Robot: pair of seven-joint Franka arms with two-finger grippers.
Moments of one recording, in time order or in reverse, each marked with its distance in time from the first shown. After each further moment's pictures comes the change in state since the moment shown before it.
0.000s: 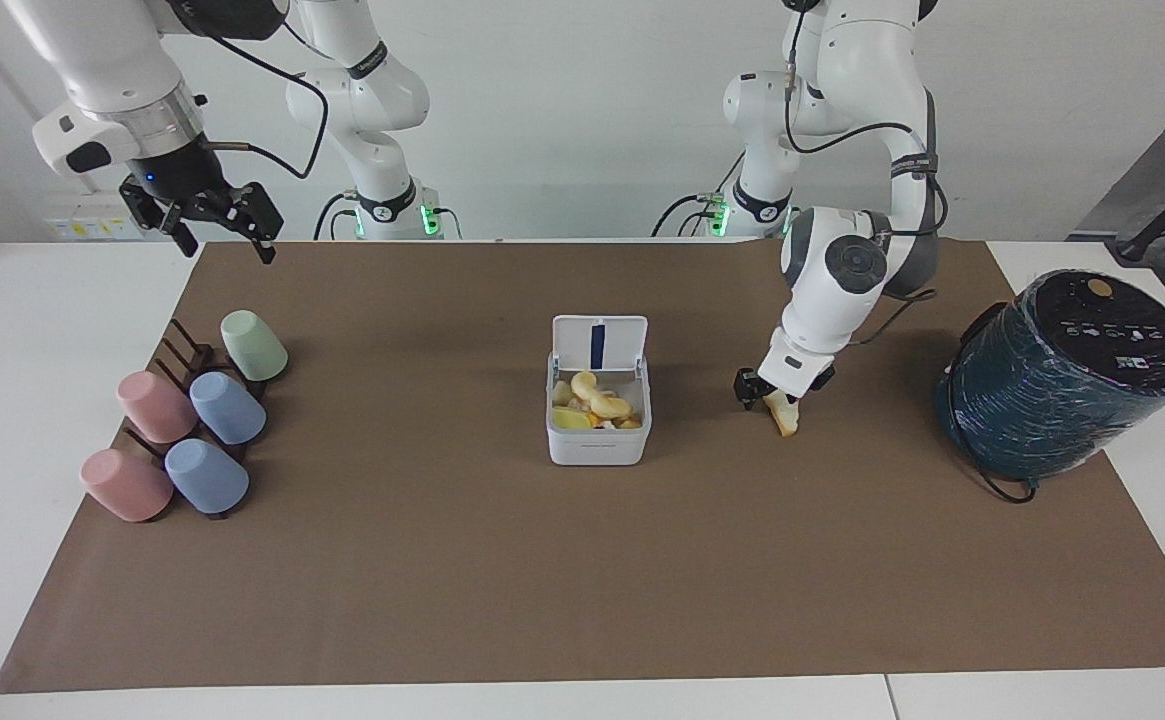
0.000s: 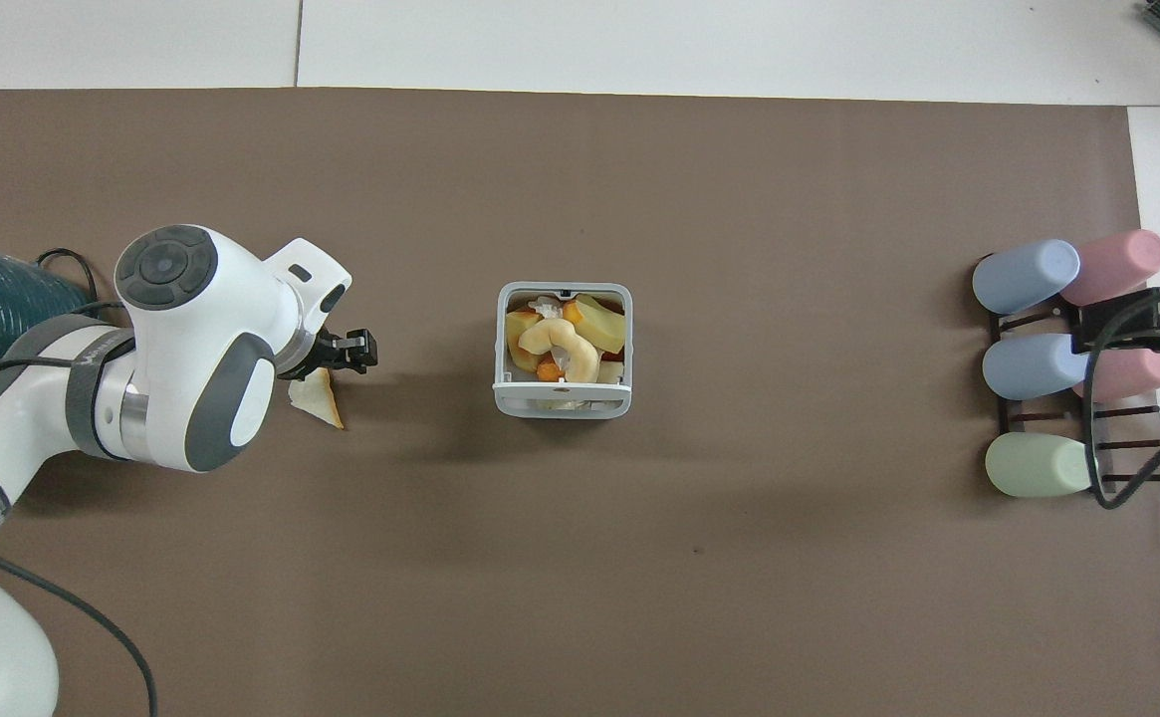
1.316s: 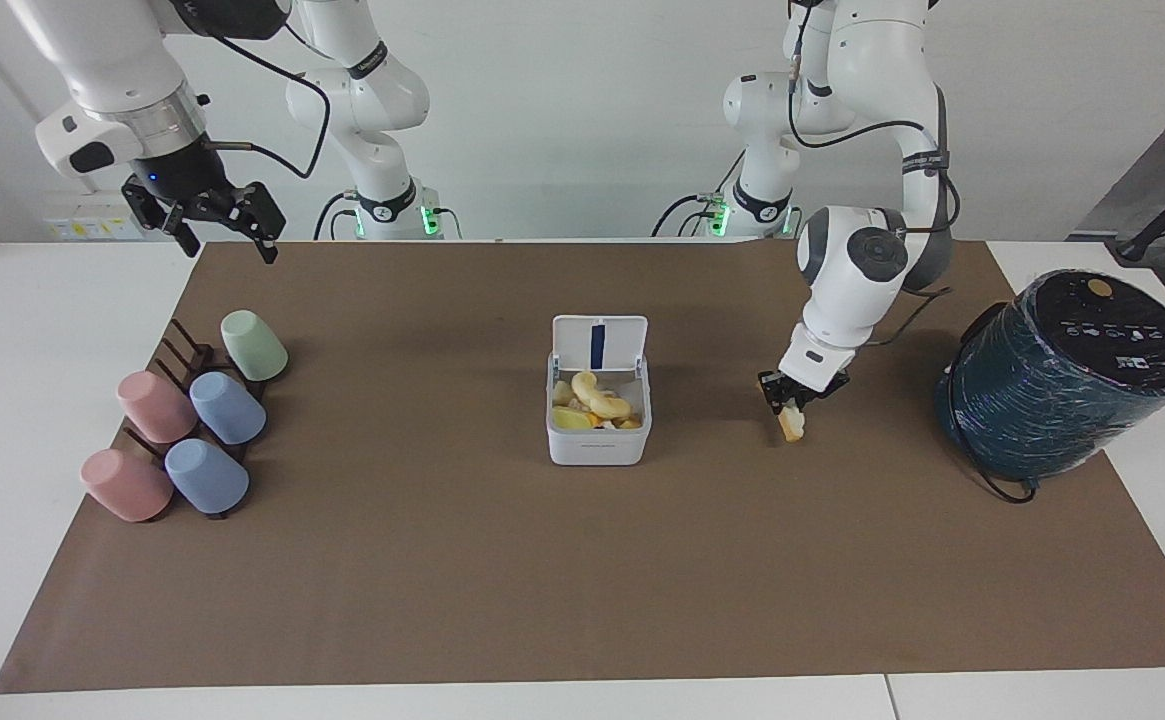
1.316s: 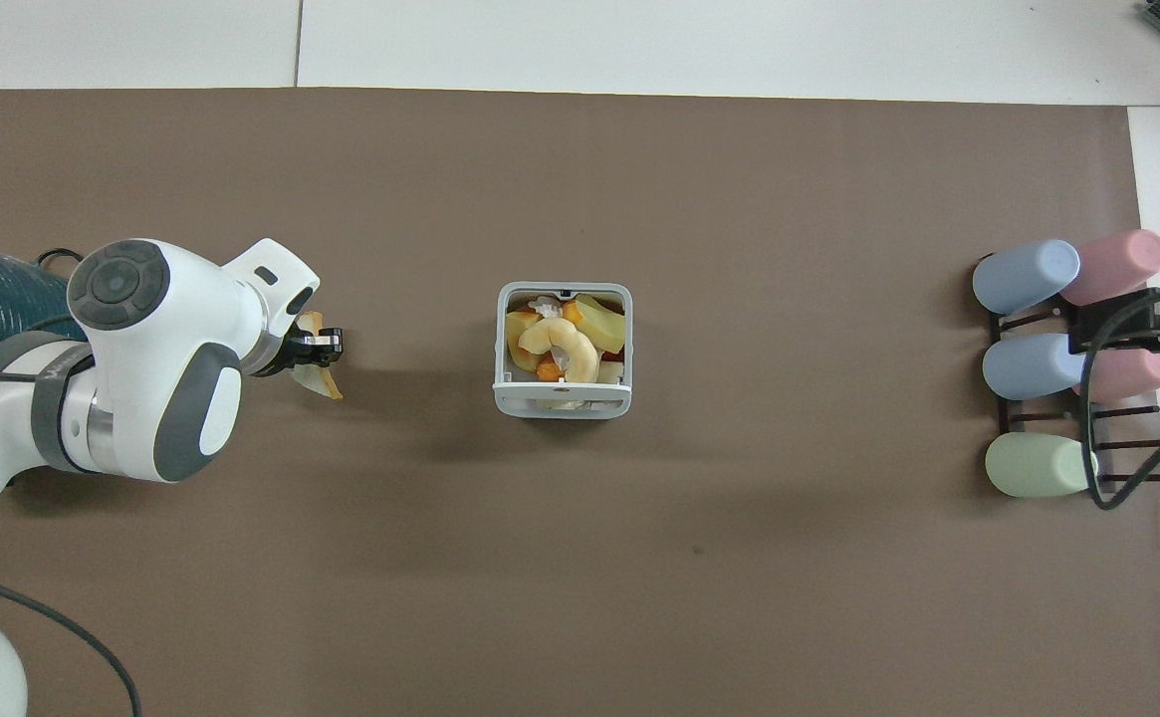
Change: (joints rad) left arm 0.037 -0.021 -0.007 0.001 0.006 0.048 0.039; right arm 0.004 0.000 0.000 0.000 0.000 0.000 0.000
